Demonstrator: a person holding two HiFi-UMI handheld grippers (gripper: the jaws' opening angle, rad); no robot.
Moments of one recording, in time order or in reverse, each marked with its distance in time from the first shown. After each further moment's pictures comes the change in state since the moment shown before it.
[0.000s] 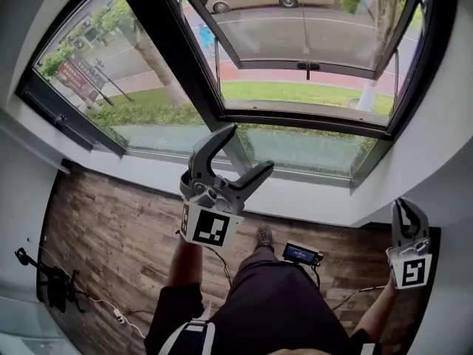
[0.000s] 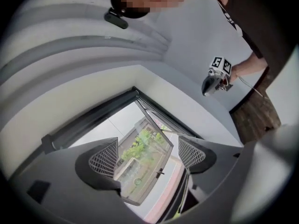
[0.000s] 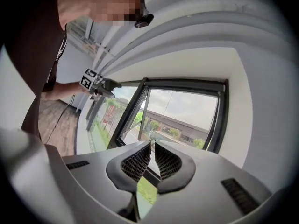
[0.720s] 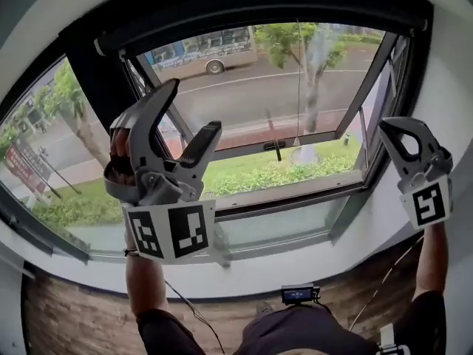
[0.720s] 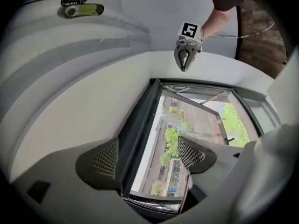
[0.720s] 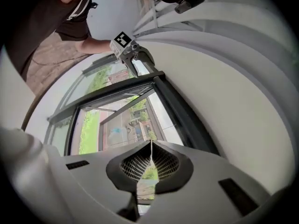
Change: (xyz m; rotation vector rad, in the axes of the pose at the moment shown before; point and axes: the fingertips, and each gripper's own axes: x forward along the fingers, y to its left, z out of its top) left arm 0.102 0.310 -0.026 0.508 -0.040 0.233; right arm 0.254 -0.104 0.249 -0.775 0.067 -0.168
